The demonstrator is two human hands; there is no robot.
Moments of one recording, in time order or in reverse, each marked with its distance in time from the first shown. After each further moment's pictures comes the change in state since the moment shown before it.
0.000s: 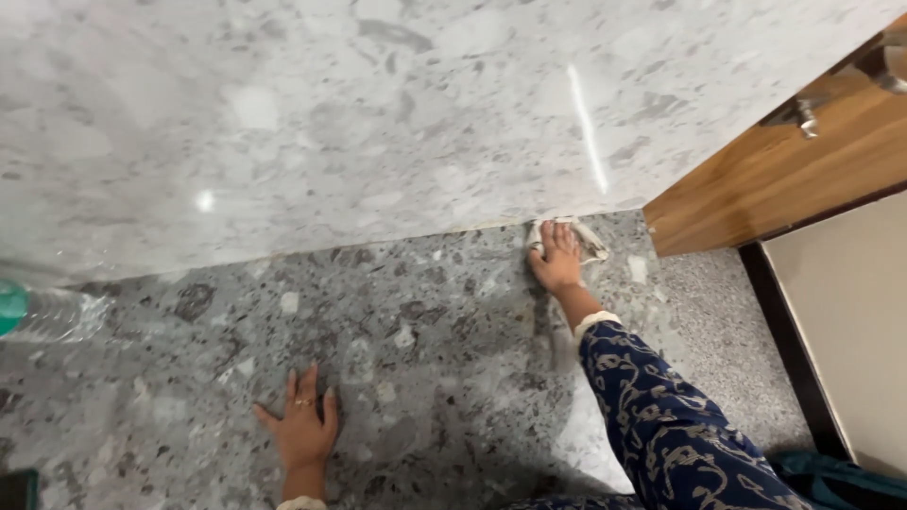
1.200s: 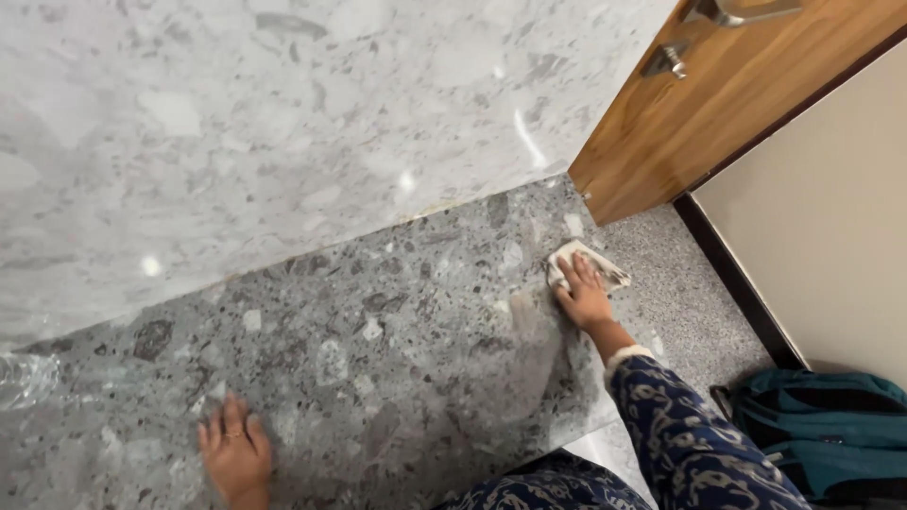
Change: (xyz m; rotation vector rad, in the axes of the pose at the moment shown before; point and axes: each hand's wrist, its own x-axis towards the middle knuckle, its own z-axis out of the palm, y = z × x) left_hand 0.007 -0.062 -0.038 0.000 0.359 0.237; right_hand -0.192 0.053 -0.119 -0.047 -0.128 0.133
